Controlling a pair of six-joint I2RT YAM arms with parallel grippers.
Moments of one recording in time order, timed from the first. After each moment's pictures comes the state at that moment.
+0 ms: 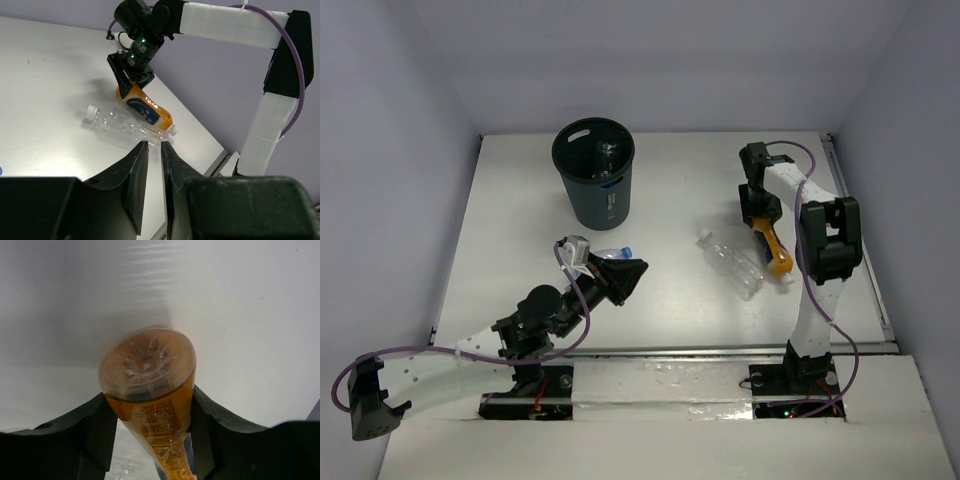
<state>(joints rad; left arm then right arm) -1.14 0.63 0.40 0.38 -0.35 -0.51 0.15 2.06 1.61 -0.89 0.32 0.11</state>
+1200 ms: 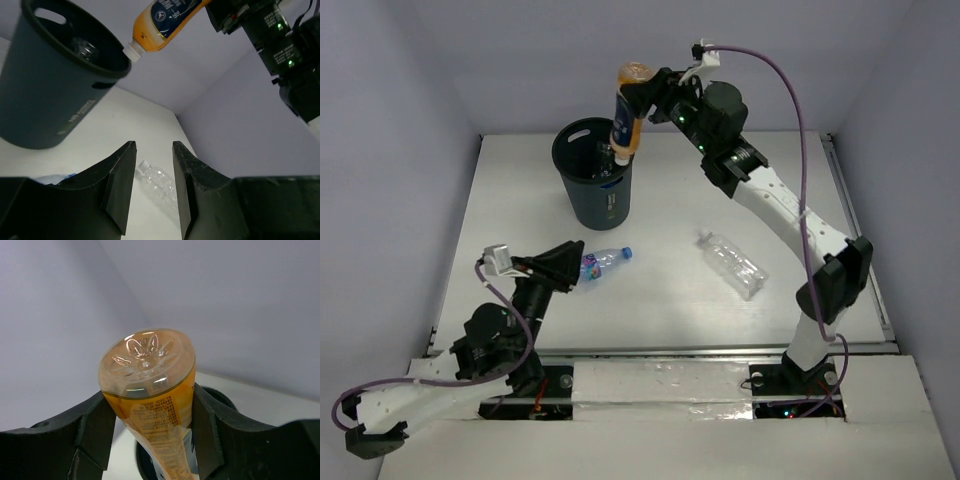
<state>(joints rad) -1.12 0.27 0.40 0.17 -0.77 -0.51 0.62 1.77 1.86 0.12 0.00 0.45</state>
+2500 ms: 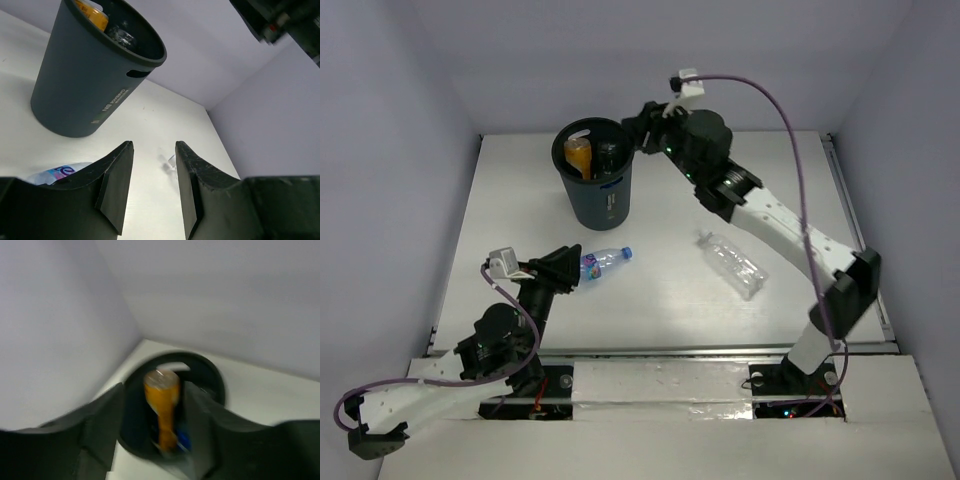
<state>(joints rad) -1.12 0.24 0.36 0.11 -0.90 -0.50 0.74 1.81 1.83 0.09 0.14 0.30</state>
